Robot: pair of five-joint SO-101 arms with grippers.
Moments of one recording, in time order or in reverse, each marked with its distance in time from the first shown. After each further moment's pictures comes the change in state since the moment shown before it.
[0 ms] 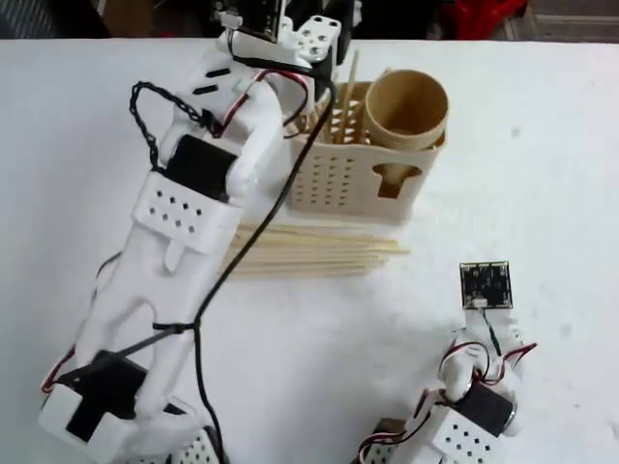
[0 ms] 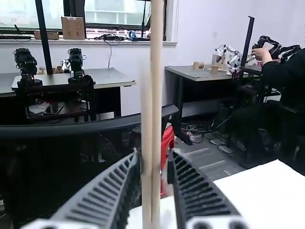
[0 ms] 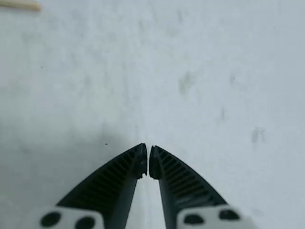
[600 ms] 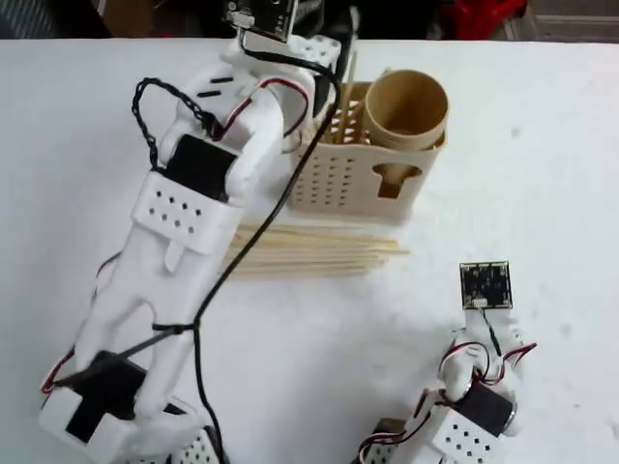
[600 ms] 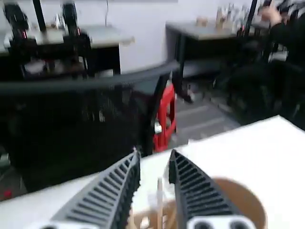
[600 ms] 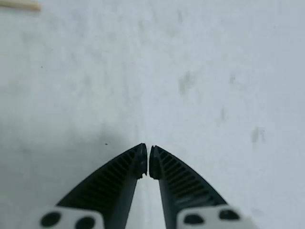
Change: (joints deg) left arm 0.0 -0.7 -0.6 12.8 0.0; right arm 0.0 0.0 0.0 0.0 0.0
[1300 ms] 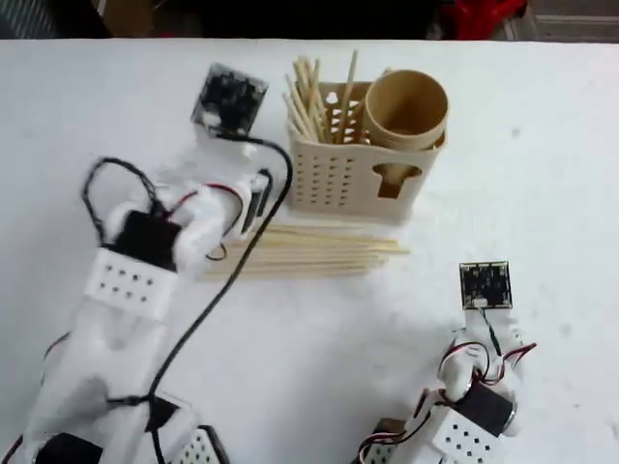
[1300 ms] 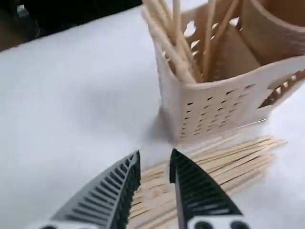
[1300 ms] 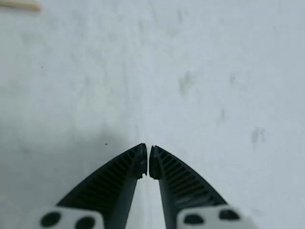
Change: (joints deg) left arm -7.5 -25.0 40.2 17.5 -5.3; right arm 0.0 0.0 0.0 0.0 0.0
